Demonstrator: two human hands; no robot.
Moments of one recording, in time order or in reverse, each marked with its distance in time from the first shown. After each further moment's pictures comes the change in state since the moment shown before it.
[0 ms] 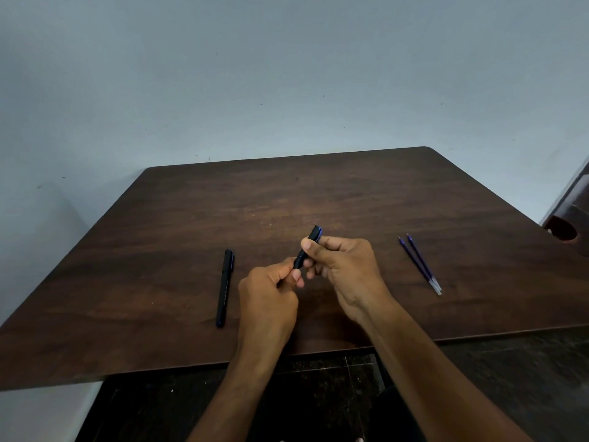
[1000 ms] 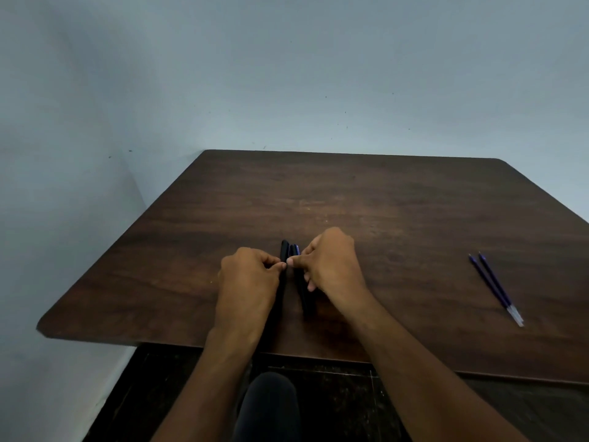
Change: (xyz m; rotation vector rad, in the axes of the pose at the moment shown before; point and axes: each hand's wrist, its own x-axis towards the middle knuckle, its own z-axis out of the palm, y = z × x) left_hand 0.044 -0.055 -0.082 0.332 0.161 -0.142; right_hand 0.060 0.005 0.116 -1.021 -0.290 0.603
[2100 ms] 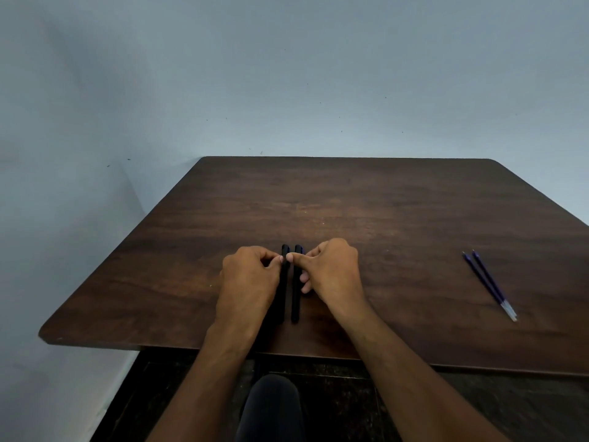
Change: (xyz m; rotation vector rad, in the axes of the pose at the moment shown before) left_hand 0.004 0.002 0.001 -0.006 -0.006 0.067; right_hand -0.021 0.033 0.028 0.342 0.444 -0.347
